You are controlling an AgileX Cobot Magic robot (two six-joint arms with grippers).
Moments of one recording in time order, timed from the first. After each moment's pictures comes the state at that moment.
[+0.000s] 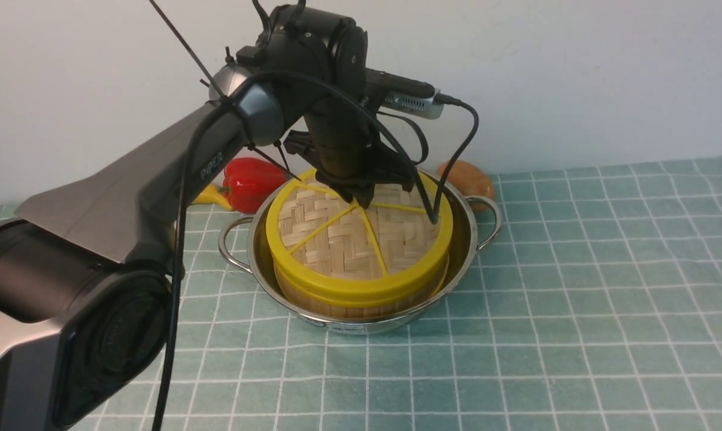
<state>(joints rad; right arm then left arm) 0.42 0.56 -0.97 0.02 1.24 0.31 -0.47 2.29 -2.19 0.08 1.23 -0.04</state>
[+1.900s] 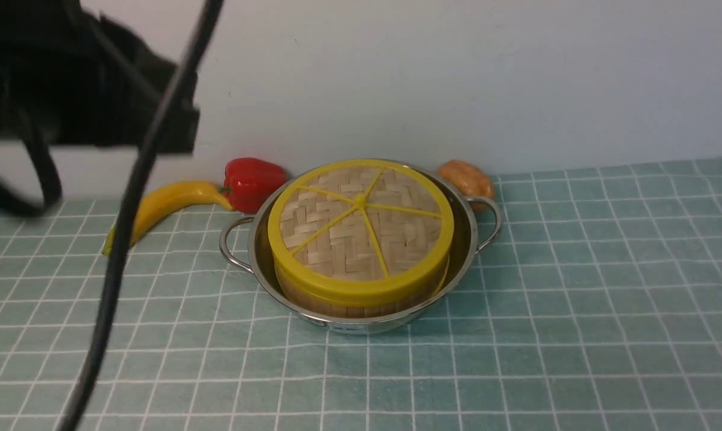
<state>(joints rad) 0.42 0.05 -0.47 -0.24 0.86 0.39 -0.47 1.03 -1.18 -0.02 0.80 0.09</state>
